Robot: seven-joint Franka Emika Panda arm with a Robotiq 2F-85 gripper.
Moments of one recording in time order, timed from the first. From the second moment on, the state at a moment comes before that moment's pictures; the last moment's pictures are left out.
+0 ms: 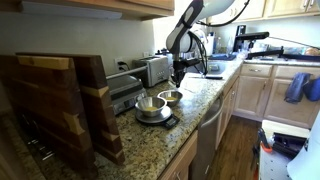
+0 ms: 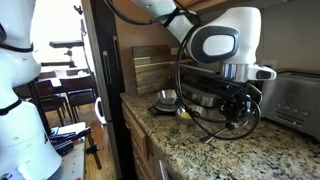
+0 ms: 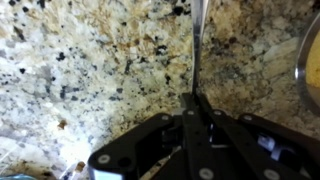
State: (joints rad) arm -0.33 0.45 -0.11 -1.86 0.10 2.40 -0.40
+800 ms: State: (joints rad) arm -0.24 0.31 -0.09 -1.87 -0.09 2.06 -0.49
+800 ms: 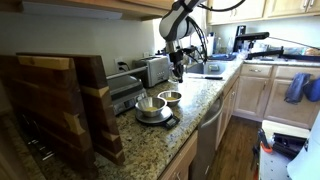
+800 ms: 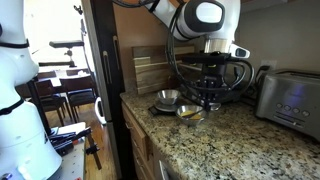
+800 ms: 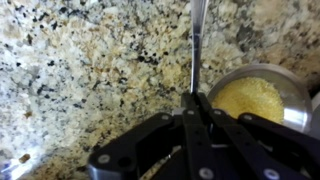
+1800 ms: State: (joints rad) arm -0.14 0.32 -0.04 -1.88 -0.23 1.81 -0.54
